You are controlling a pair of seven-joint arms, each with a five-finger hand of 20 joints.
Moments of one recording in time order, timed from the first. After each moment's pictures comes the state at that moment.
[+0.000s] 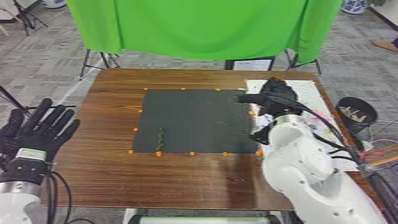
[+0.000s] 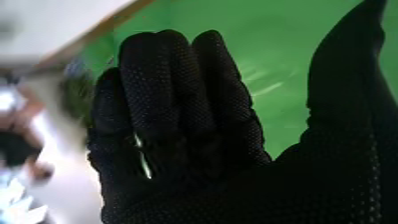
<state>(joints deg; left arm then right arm) 135.9 -49.3 -108.0 -124.6 -3.6 8.4 23.0 -85.1 -57.0 61.9 -122.9 -131.2 0.1 54.4</state>
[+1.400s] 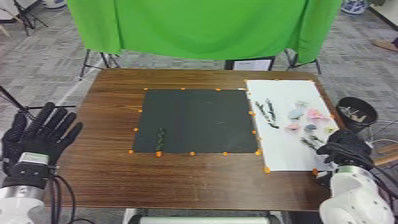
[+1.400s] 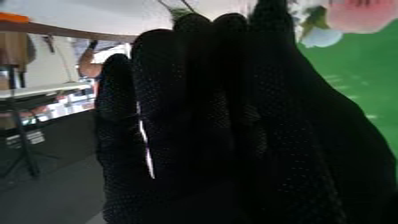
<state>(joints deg) 136.6 -51.2 -107.0 -125.5 -3.5 8.4 23.3 -115.9 -49.1 85.1 -118.7 -134.9 8.5 51.6</state>
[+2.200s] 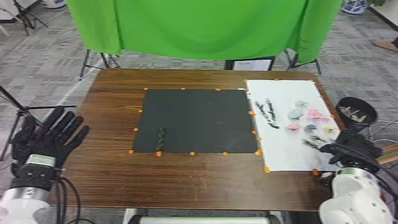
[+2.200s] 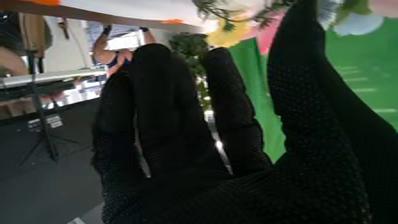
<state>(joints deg) 136.4 -51.5 -105.3 -125.5 -3.1 8.4 22.1 -116.0 -48.8 85.1 -117.3 -137.3 10.1 53.8</state>
